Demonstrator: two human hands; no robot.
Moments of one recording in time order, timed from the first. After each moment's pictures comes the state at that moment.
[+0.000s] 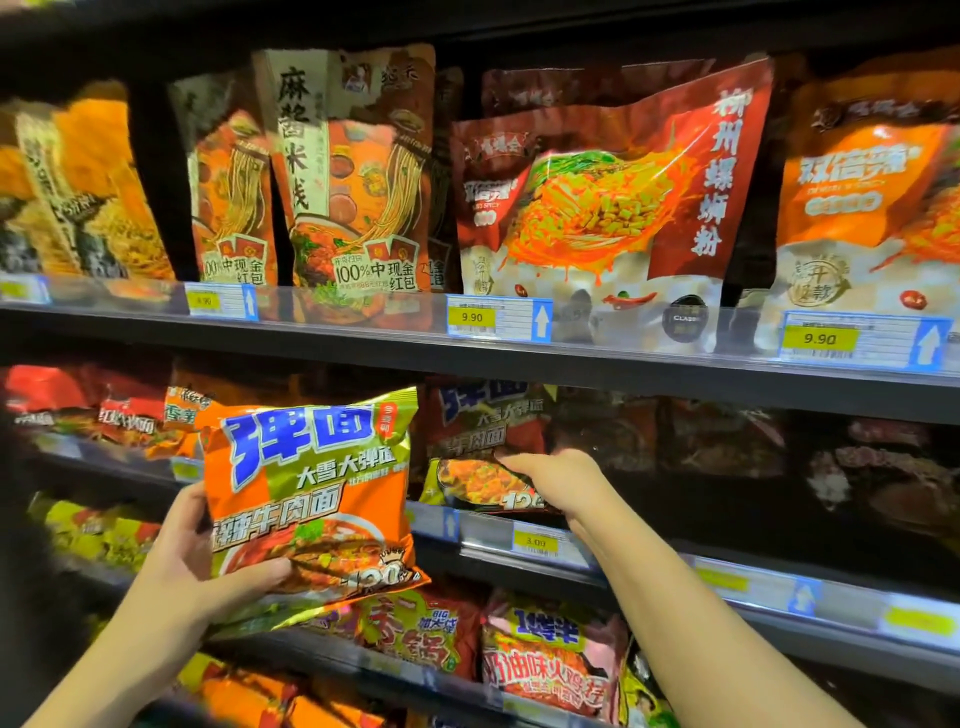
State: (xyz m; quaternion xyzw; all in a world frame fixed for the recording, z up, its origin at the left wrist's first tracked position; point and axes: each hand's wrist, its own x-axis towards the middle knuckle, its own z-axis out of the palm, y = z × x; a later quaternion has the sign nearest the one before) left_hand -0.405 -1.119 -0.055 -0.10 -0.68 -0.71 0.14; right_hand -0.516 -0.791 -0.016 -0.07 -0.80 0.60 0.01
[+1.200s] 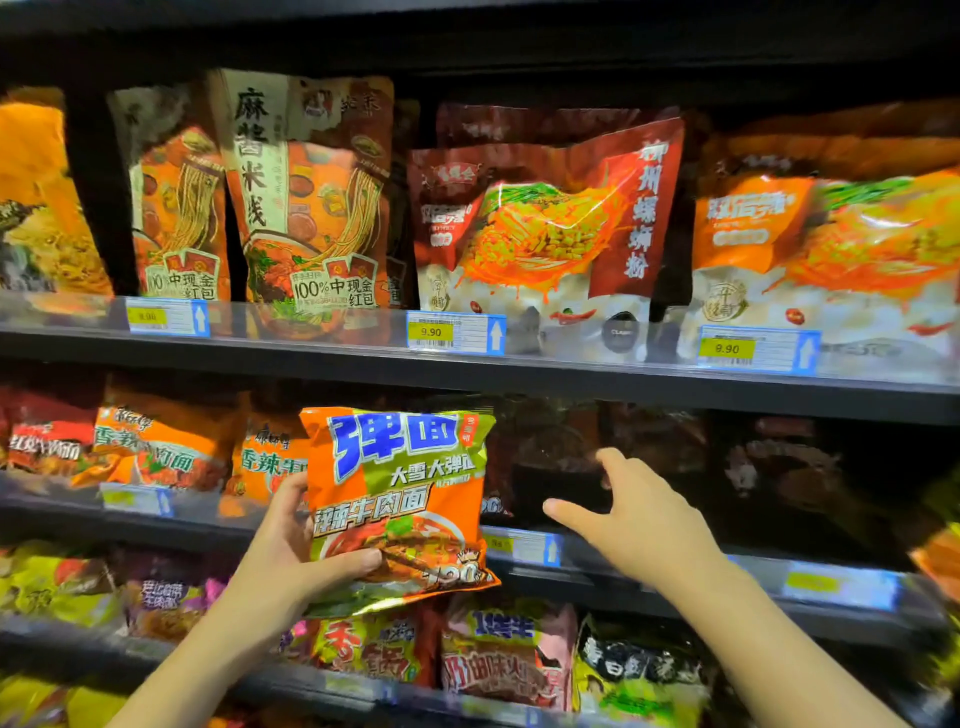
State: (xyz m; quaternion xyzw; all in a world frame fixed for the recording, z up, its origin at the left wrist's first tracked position) left_hand -0.438 -1.036 -0.052 -0.16 -0.65 -0.74 0.05; right_hand -0.405 -0.718 0.008 -0.08 -0.97 0.16 0.14
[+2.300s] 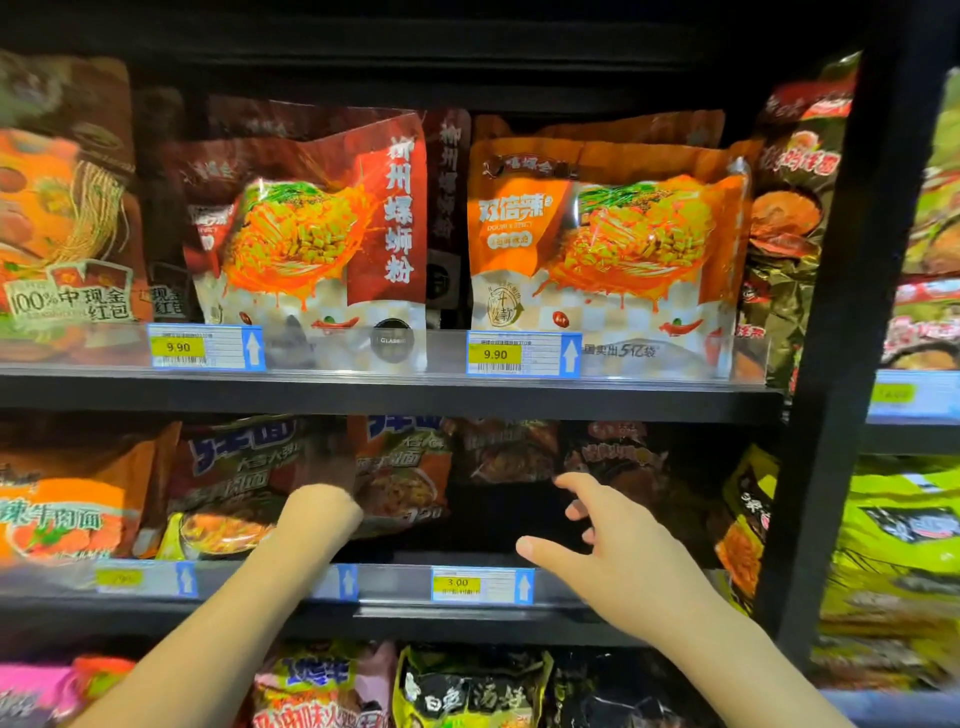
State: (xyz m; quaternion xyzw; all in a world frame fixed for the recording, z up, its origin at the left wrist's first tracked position) left_hand -0.542 -0.807 -0.010 -0.02 -0.99 -0.13 0.11; right_hand -0.354 -0.557 -0.002 -0.05 -0.96 0.23 0.17
